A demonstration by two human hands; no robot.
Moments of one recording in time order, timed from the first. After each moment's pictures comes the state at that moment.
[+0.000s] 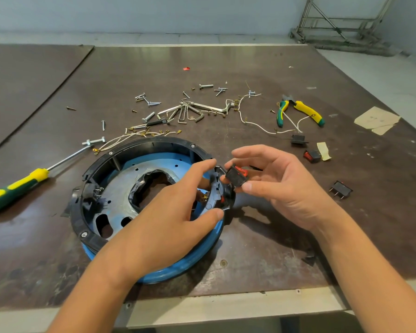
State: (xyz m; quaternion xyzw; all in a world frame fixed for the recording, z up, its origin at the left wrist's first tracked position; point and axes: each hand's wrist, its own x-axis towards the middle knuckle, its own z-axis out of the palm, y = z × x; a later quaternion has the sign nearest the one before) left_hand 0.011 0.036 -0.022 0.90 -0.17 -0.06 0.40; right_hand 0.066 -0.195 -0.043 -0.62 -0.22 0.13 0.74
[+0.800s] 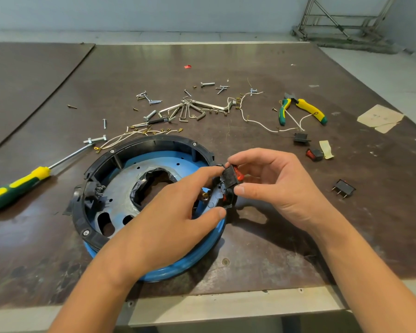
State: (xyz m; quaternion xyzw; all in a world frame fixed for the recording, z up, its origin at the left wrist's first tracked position) left_hand 0.012 0.035 -0.016 0.90 -0.19 -0.06 0.38; right_hand 0.063 -0.185 -0.042 -0.67 -0.22 0.09 0.70
